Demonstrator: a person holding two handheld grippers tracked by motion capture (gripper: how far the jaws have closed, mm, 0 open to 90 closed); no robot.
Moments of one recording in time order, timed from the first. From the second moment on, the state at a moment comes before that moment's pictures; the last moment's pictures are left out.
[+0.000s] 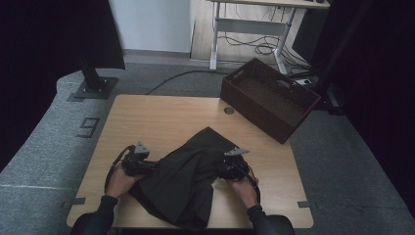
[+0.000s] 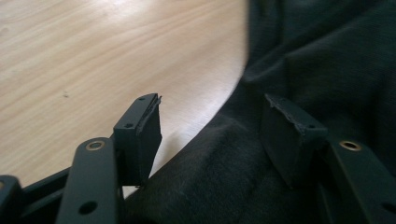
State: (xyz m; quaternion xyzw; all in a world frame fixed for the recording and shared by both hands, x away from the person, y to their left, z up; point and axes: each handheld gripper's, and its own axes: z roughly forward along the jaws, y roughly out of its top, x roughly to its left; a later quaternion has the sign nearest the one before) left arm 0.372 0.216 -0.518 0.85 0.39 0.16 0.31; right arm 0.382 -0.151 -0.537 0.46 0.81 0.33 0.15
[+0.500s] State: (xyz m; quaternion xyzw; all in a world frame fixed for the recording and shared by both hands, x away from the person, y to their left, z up) left arm 0.361 0.196 -0.479 0.85 0.36 0.20 0.33; right arm 0.373 -0.170 -0.508 0.44 0.82 0.34 0.15
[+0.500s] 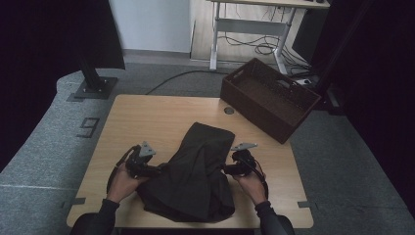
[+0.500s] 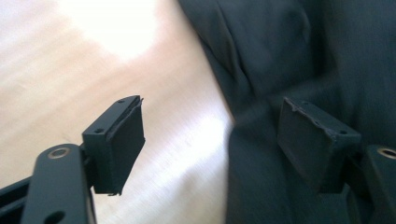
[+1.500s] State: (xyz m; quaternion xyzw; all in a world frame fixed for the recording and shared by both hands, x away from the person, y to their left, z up) left arm 0.393 0.158 -0.527 0.87 0.37 0.18 0.26; right arm 0.354 -0.162 -0.531 0.40 0.86 0.29 0.14
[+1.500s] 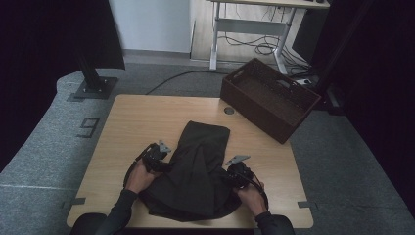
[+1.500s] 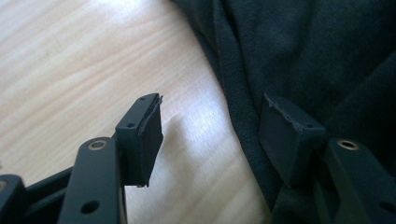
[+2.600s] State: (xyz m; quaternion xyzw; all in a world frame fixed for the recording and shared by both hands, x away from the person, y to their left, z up) left arm 0.351 0.258 -0.534 0.82 0.45 0.17 0.31; right arm 0.376 -0.195 -0.494 0.42 0.83 0.35 0.12
